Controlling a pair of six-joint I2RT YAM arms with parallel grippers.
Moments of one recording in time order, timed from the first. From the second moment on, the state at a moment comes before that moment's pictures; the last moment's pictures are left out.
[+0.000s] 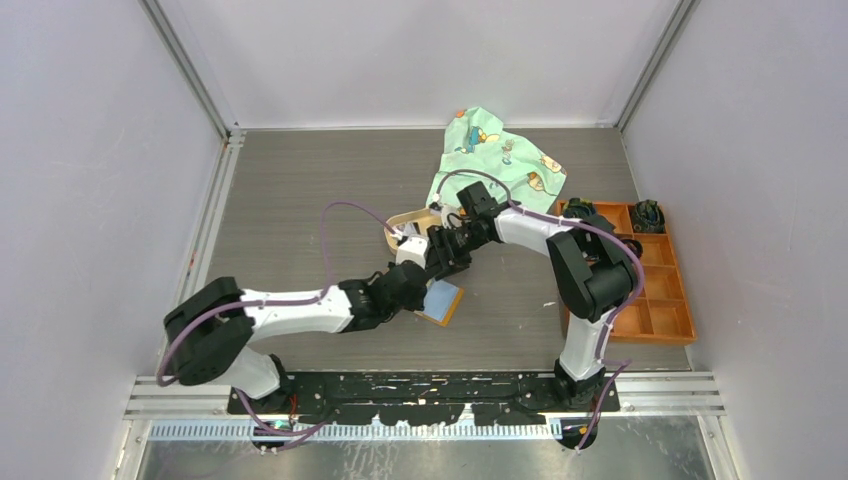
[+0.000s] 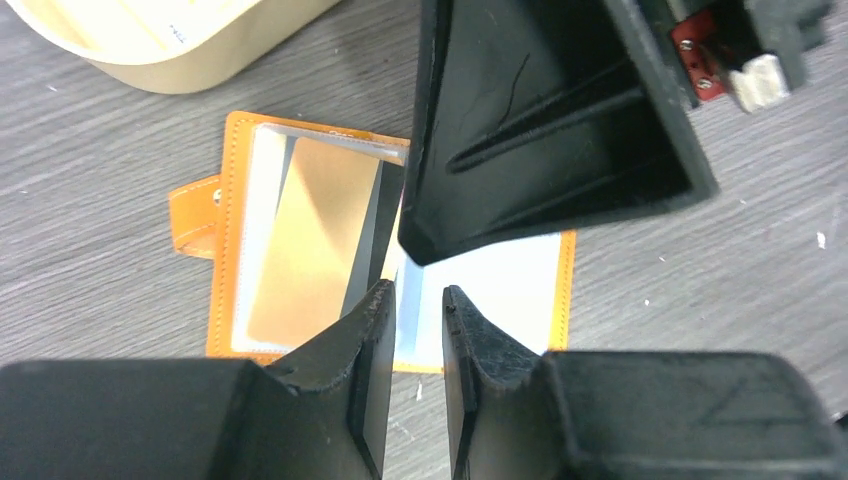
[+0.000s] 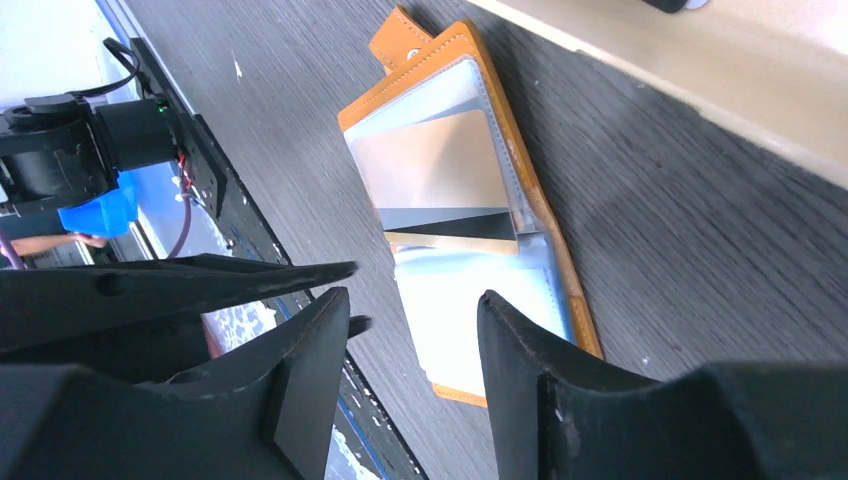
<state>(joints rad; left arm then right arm) -1.07 1.53 0.77 0.01 -0.42 -0.59 0.49 1.86 1.13 -0.42 -0.79 0.22</state>
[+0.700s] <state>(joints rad) -0.82 1.04 0.44 0.05 -0.18 -0.52 0.48 1.74 1.12 -0.46 -0.81 0.03</state>
